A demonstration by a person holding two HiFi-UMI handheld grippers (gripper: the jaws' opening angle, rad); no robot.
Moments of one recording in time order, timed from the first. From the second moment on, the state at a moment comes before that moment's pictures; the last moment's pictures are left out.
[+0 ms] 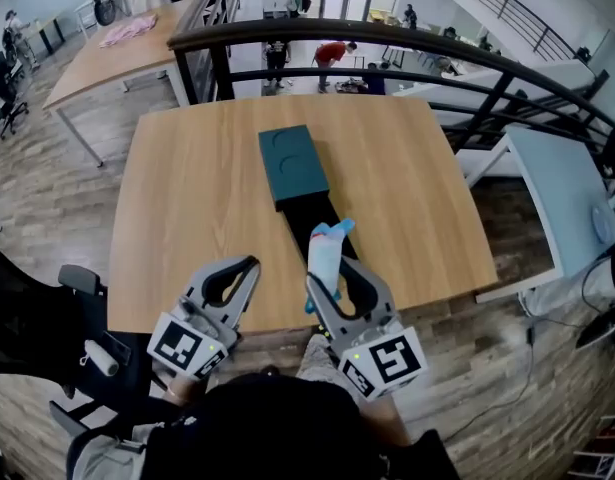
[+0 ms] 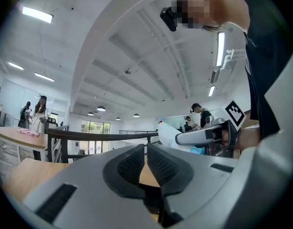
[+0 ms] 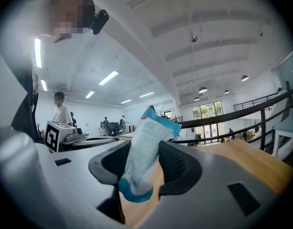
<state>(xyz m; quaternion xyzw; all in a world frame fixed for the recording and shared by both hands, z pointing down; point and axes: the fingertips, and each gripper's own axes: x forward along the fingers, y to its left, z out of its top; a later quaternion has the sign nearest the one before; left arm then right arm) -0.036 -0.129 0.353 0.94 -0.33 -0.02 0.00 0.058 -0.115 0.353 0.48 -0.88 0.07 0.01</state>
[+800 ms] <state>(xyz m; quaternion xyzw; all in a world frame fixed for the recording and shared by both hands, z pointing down) 0.023 -0.202 0.363 0.92 -0.39 0.01 0.01 0.119 -0.198 0.359 0.42 -0.90 0.08 0.00</state>
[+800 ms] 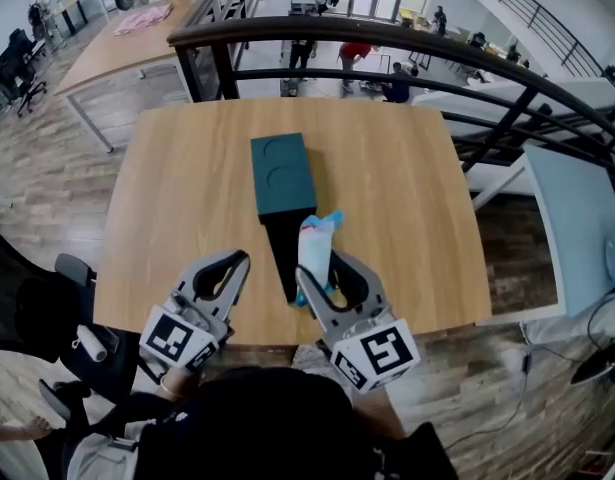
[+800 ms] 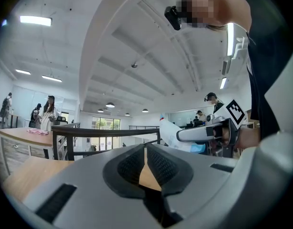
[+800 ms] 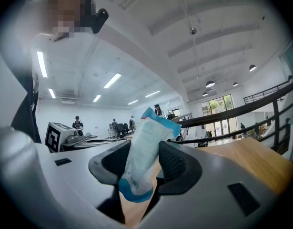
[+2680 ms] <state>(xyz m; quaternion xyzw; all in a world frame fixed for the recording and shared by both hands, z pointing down) -0.003 -0.298 0.409 0.91 -0.41 0.02 0.05 0.097 -0.298 0.439 0.40 -0.90 0.14 0.10</state>
